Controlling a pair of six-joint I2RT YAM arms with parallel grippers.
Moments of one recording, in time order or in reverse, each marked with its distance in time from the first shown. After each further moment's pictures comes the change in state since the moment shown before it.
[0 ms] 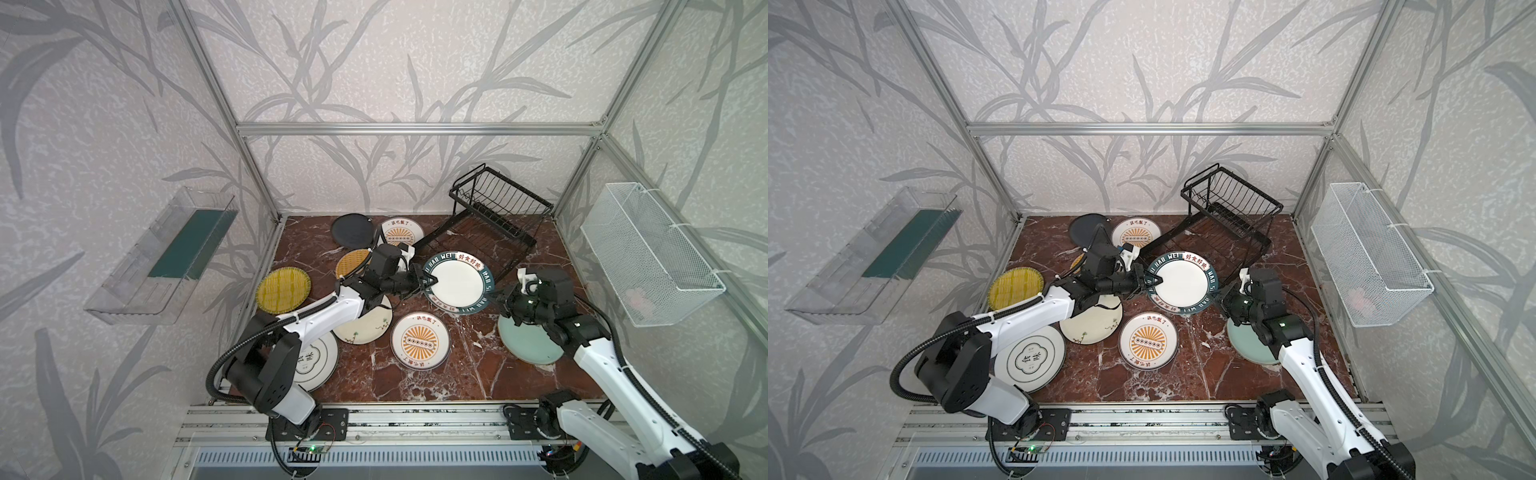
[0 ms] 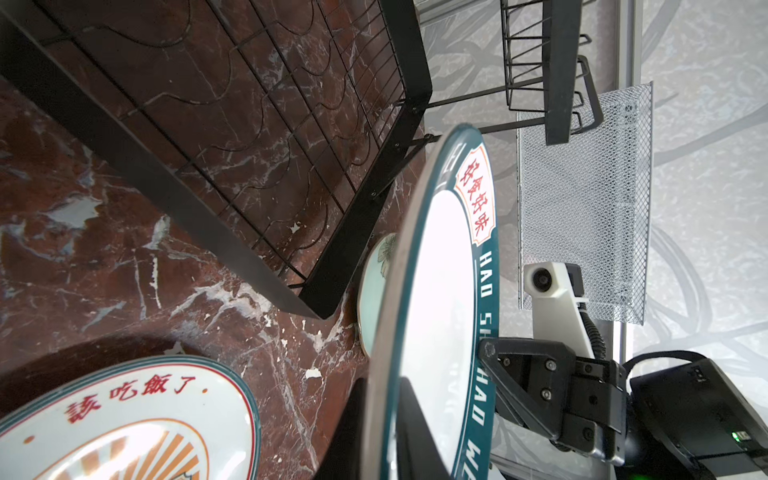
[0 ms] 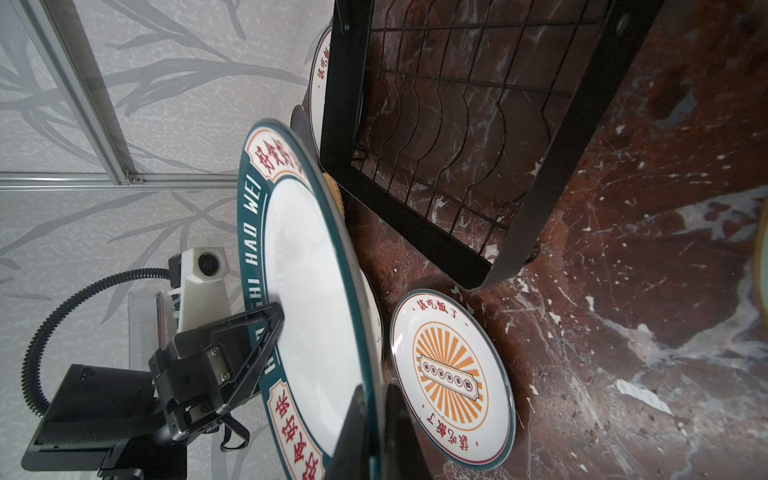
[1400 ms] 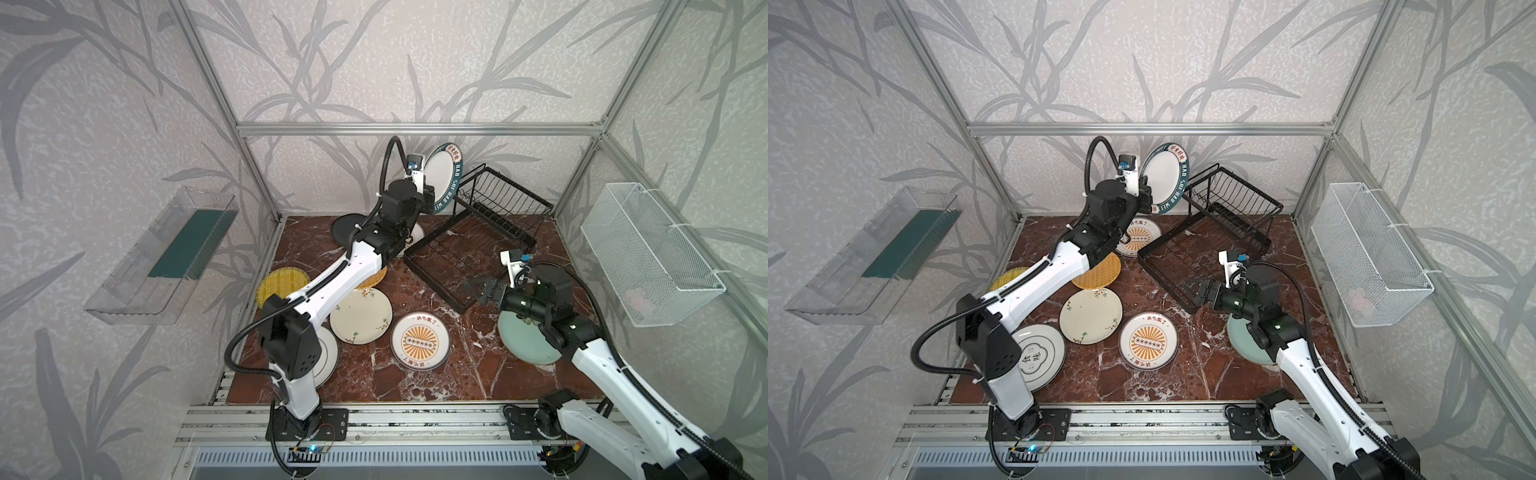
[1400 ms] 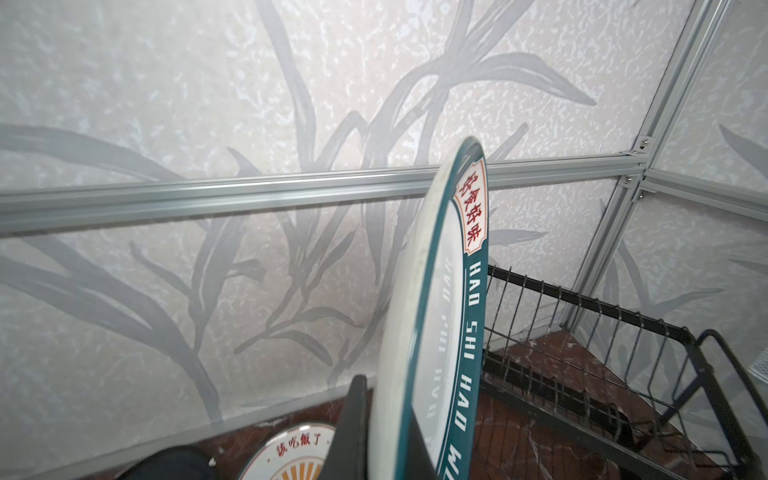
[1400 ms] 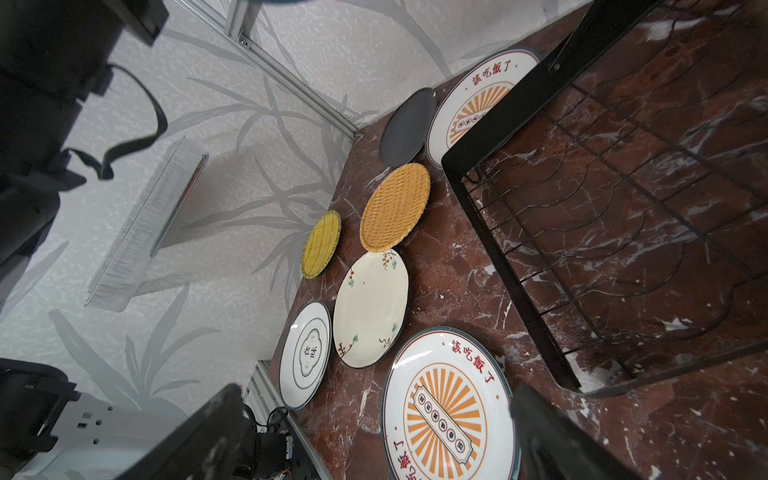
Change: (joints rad) left arm -0.020 0.317 0.791 0.047 -0.836 1.089; right arm 0.099 0.019 -0.016 0.260 -0.094 -0.422
